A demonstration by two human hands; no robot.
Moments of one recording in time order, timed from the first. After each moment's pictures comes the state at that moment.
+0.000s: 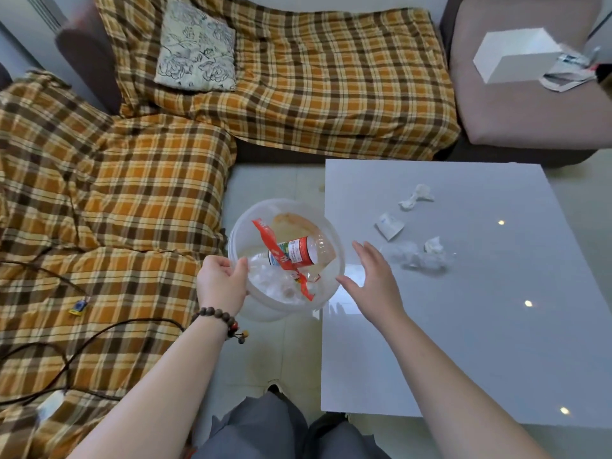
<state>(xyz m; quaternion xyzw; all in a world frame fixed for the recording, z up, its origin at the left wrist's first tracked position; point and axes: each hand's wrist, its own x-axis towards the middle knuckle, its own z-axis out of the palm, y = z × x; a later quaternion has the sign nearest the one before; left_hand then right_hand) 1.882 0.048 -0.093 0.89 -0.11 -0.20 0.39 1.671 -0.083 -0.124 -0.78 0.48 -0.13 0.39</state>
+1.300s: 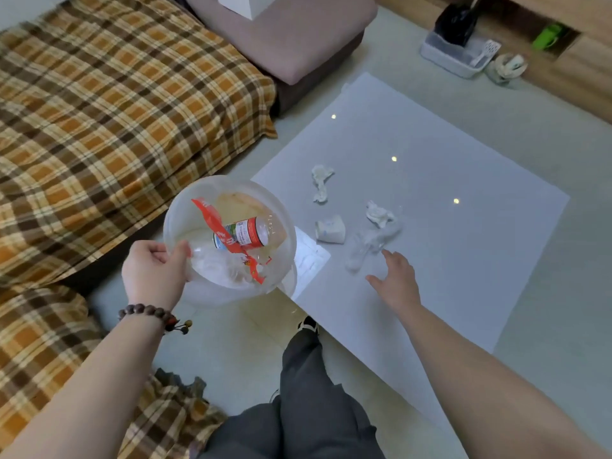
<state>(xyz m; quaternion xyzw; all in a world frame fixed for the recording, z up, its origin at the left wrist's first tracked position) 2.060 -0.320 -0.112 0.78 -0.50 -0.27 0.26 1.711 -0.196 -0.247 -0.39 0.86 -0.10 0.31</state>
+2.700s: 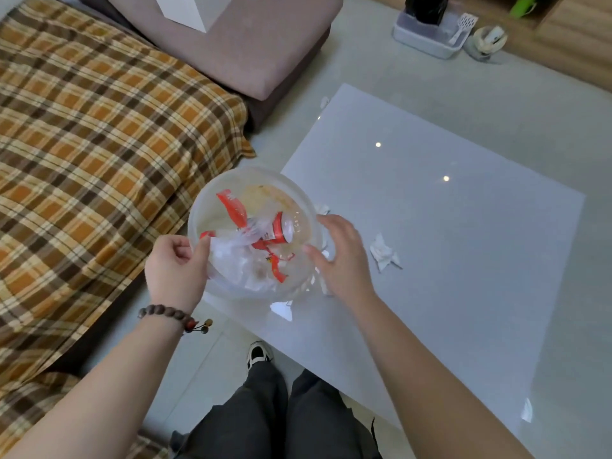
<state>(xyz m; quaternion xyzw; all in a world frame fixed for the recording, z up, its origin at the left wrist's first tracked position) 1.968 -0.499 -0.125 0.71 -0.57 -0.33 0.24 1.762 -0.401 -0.177 -0.43 0.77 -0.40 0.26</state>
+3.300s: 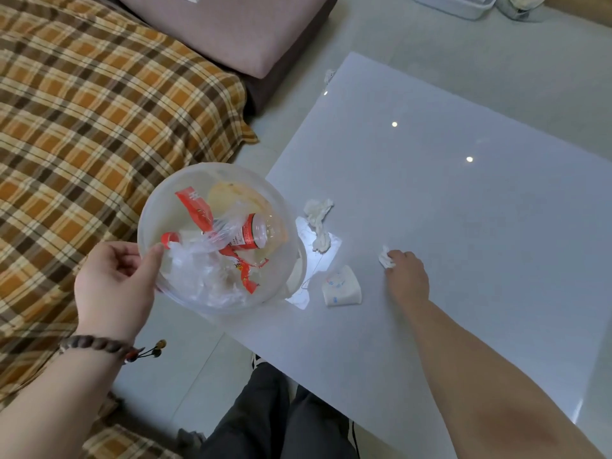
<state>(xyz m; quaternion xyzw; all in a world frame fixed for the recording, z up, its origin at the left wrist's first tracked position) 1.985 -0.524 -0.159 0.72 -0.59 -0.28 0.23 1.640 -0.363 -0.359 -0.31 0.90 -0.08 0.29</state>
